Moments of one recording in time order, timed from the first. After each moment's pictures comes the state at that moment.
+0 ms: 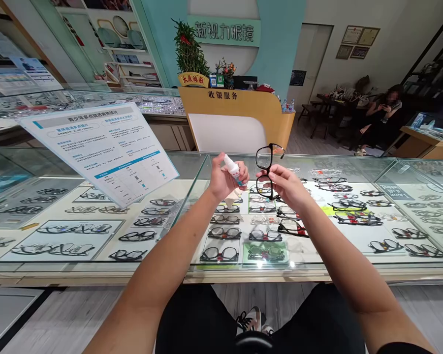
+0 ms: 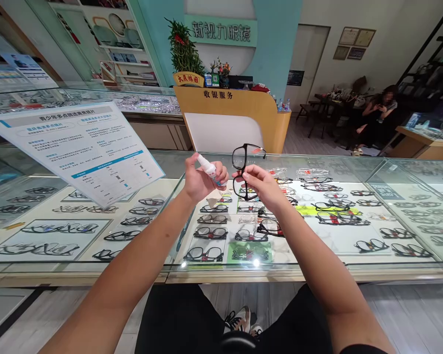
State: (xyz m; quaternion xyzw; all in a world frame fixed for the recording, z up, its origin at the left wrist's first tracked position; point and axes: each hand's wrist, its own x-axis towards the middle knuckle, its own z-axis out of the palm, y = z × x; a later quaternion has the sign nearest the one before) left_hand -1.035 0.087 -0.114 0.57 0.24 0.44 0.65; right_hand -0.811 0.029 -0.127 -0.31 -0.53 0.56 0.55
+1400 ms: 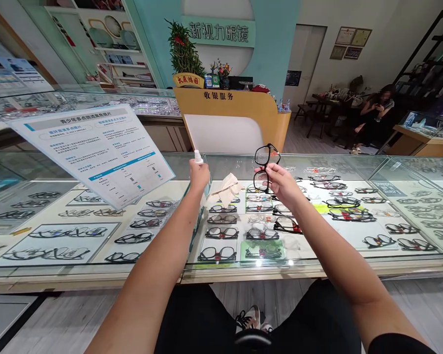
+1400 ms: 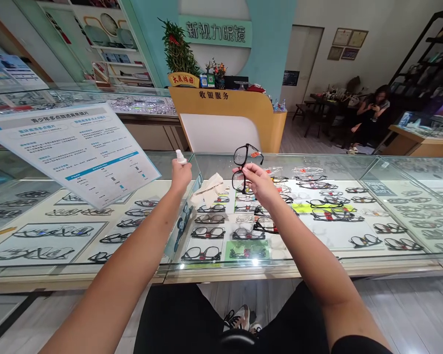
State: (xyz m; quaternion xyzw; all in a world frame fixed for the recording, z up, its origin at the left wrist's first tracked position) left_hand -1.094 0.177 -0.172 0.47 0.67 0.52 0.23; right_hand -0.811 0.038 -0.131 -0.32 -0.48 0.58 0.58
